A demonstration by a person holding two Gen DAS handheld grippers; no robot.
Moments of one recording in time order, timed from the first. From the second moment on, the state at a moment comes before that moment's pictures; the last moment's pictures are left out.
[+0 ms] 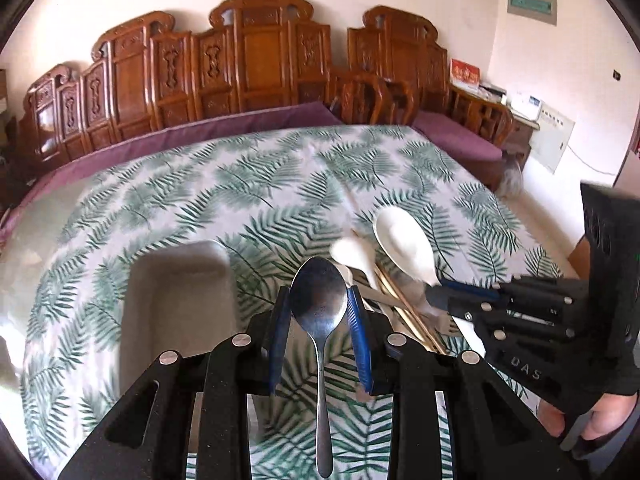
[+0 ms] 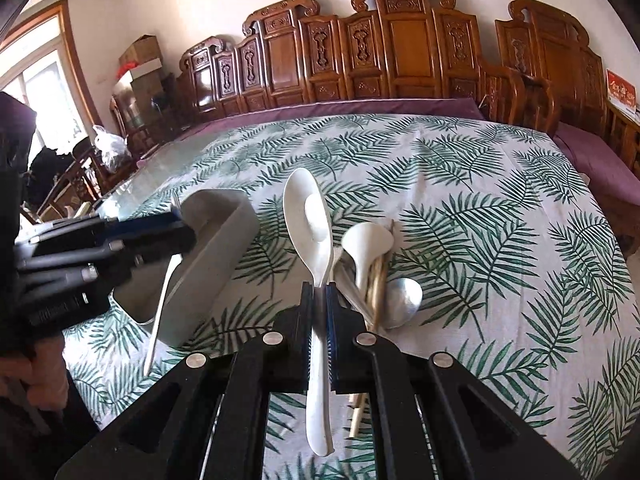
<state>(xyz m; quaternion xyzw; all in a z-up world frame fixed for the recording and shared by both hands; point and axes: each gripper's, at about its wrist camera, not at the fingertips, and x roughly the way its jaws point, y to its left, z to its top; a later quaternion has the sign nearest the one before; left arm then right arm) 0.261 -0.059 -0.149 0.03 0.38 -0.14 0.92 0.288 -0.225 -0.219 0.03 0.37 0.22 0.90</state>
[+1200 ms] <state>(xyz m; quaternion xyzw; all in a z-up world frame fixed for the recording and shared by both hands) 0.330 0.054 -0.220 0.01 0.46 -0.06 0.89 0.290 -0.140 -0.208 0.01 0.37 0.25 0.89</state>
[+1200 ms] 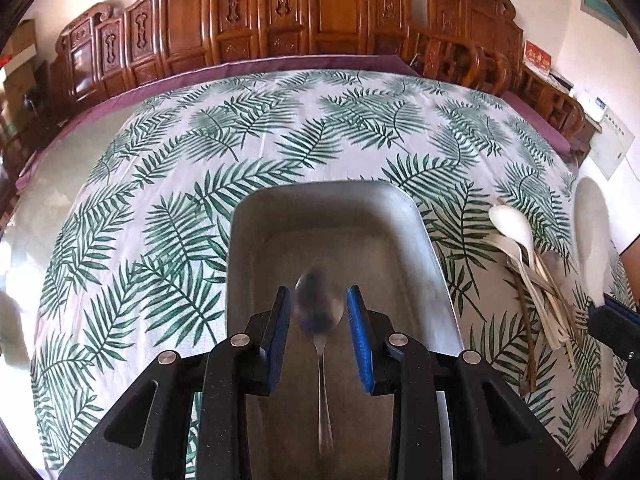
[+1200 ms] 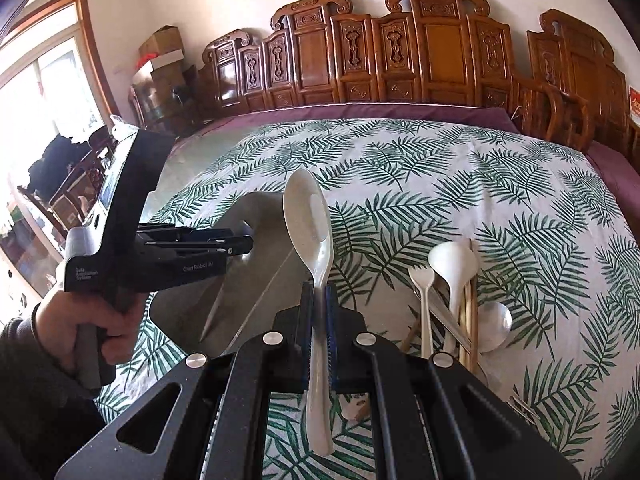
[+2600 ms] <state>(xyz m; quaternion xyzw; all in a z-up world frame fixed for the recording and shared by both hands) 0.307 0.105 -0.164 -0.03 0.39 -0.03 0.92 0.303 -0.163 -0.200 -0.01 0.37 0.23 0.90</state>
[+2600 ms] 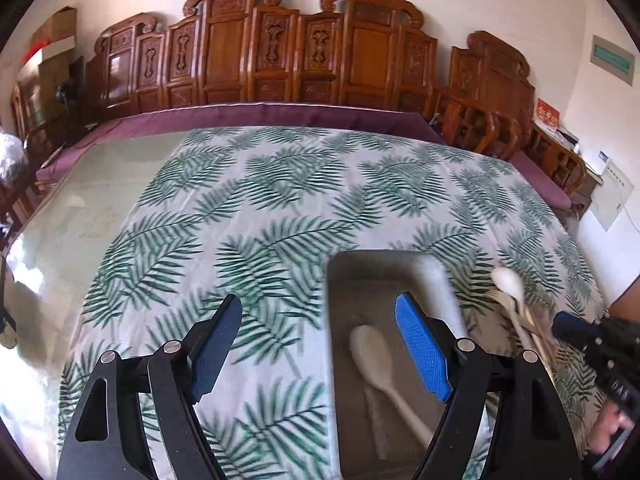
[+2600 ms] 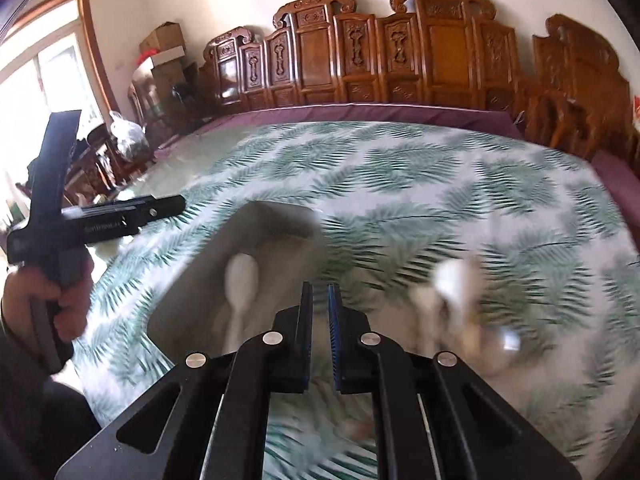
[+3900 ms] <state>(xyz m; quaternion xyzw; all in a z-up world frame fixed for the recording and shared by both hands) 0.281 -0.036 -0.183 0.03 0.40 -0.13 0.91 0.333 -0.236 -0.289 -0.01 0.47 0.16 0.87</state>
